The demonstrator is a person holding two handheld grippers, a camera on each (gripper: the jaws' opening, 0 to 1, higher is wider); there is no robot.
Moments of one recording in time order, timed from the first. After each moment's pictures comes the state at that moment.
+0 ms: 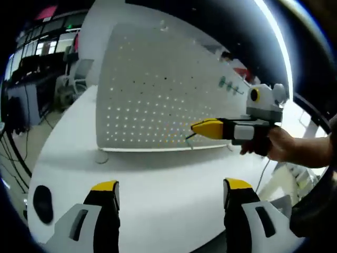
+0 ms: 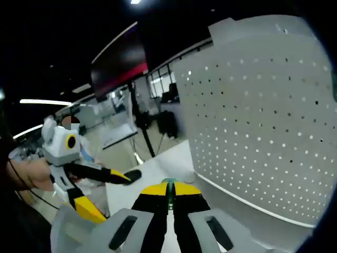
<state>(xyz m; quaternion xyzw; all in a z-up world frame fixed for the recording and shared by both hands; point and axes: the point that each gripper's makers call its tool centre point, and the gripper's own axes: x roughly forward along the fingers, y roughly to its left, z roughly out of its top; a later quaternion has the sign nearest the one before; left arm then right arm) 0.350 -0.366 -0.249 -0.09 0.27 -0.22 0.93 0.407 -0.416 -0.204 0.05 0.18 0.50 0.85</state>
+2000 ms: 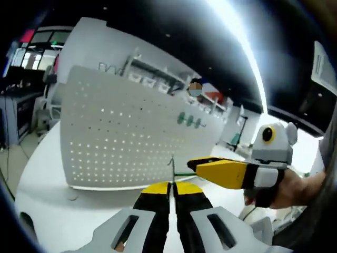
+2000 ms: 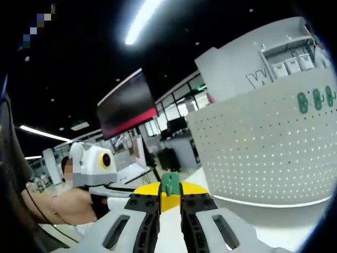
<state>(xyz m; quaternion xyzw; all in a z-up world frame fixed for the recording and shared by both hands) 0.354 -0.414 -0.162 -0.13 0.13 -0.27 0.94 0.345 -0.435 -0.126 0.14 0.09 0.48 0.86</state>
